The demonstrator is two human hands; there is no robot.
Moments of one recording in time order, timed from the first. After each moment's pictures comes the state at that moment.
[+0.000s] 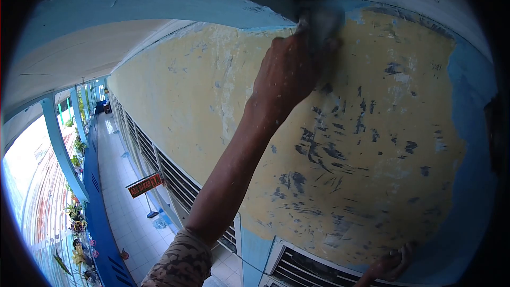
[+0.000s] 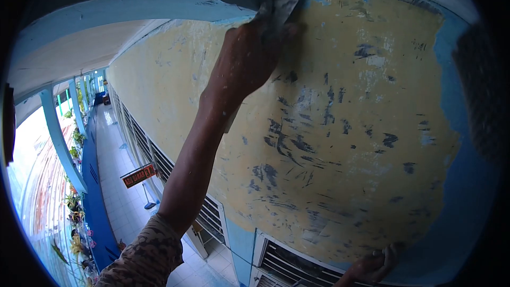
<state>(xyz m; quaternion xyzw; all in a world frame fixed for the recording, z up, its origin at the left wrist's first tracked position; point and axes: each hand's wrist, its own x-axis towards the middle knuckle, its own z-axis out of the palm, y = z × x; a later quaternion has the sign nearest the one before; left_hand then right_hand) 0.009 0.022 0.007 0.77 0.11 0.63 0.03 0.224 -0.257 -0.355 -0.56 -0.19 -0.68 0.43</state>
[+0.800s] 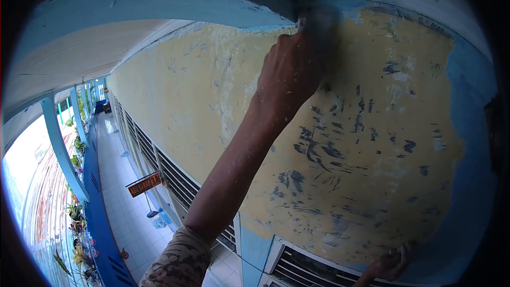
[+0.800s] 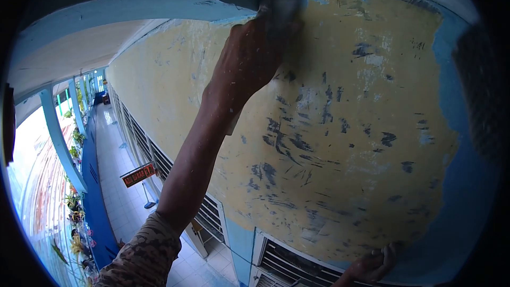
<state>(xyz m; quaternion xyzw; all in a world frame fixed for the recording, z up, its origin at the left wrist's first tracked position) 0.006 0.010 0.009 0.79 0.13 0.59 0.04 0.219 -0.257 -0.350 -0.58 -0.19 -0.66 0.44</state>
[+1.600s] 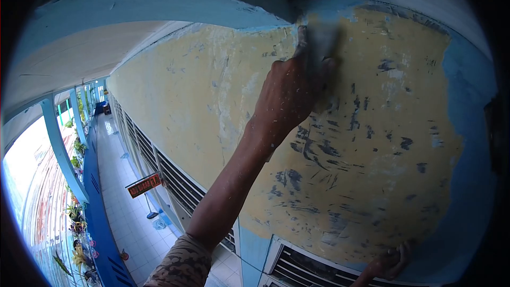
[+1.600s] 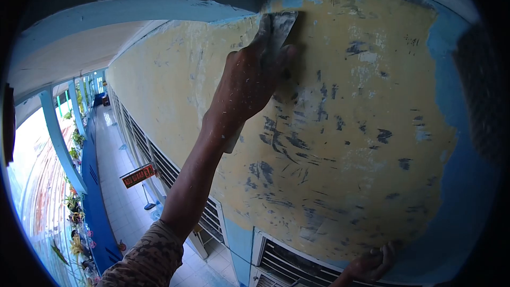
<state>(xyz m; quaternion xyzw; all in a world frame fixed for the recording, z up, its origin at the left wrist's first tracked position) 0.015 0.010 -0.014 0.77 0.09 0.62 0.09 0.214 -0.257 -0.347 -0.57 -0.19 -0.65 0.47</state>
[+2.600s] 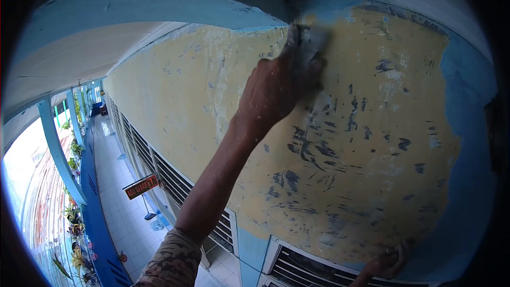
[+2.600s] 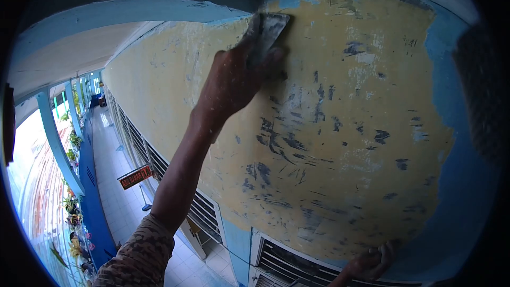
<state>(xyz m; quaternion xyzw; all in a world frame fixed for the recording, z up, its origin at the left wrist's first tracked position) 0.004 0.029 -0.023 0.80 0.11 0.59 0.05 0.214 -0.256 -0.347 -0.57 -0.18 -0.64 0.48</state>
